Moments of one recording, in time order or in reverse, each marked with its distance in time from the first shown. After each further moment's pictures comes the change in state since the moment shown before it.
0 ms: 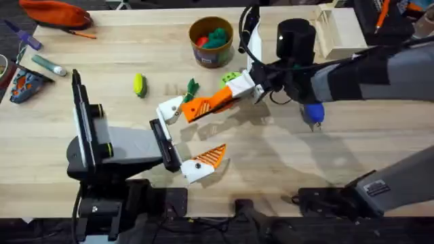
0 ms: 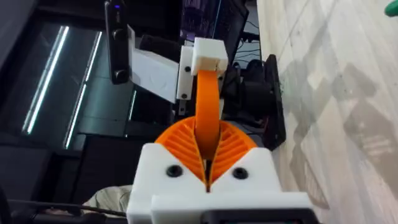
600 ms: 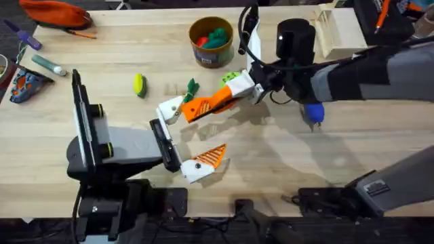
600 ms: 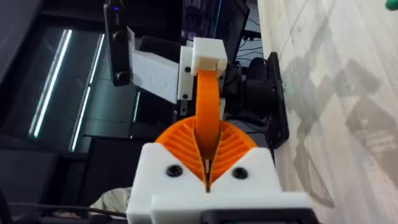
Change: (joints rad) left arm 0.000 0.000 0.000 0.000 0.000 0.000; right arm 0.002 0.000 0.001 0.000 0.000 0.033
